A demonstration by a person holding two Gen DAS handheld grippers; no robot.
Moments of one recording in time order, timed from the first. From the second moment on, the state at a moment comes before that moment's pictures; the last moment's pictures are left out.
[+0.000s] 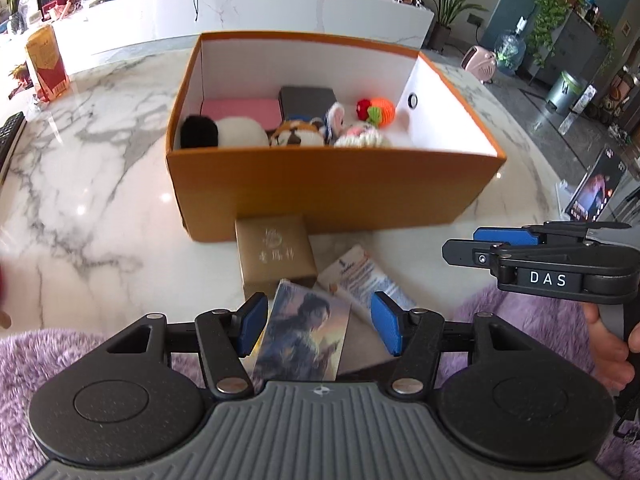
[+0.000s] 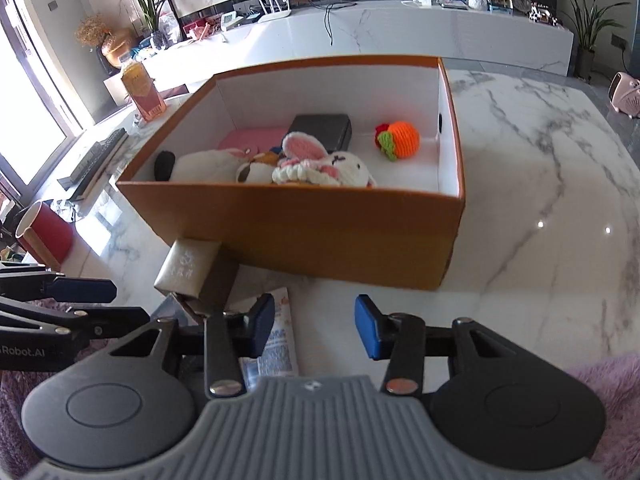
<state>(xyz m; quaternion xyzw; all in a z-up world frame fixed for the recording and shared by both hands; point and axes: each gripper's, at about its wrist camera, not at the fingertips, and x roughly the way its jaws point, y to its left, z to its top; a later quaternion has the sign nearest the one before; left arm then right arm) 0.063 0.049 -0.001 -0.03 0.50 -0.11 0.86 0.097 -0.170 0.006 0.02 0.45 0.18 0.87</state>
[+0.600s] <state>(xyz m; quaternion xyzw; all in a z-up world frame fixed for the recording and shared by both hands) 0.062 0.034 -0.045 0.06 0.54 -0.10 0.83 0.090 -0.134 -0.037 0.00 0.51 0.22 0.83</state>
